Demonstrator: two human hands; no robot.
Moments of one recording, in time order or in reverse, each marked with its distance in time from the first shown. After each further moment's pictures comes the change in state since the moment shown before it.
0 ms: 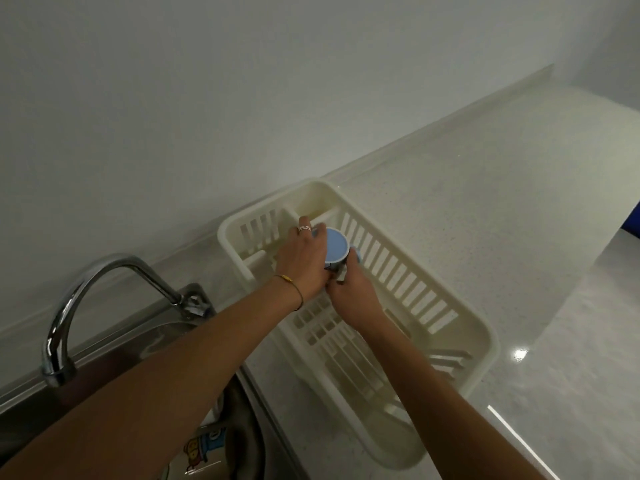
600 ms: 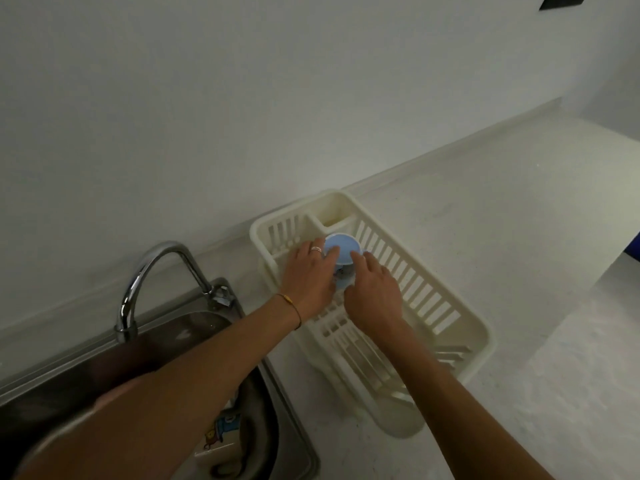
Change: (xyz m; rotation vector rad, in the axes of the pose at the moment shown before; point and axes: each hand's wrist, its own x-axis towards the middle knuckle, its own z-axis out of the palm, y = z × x) left_hand -0.065 -0.013 -0.021 0.076 0.088 0.089; right_hand -0.040 -0.028 -0.015 -0.642 0.059 -0.127
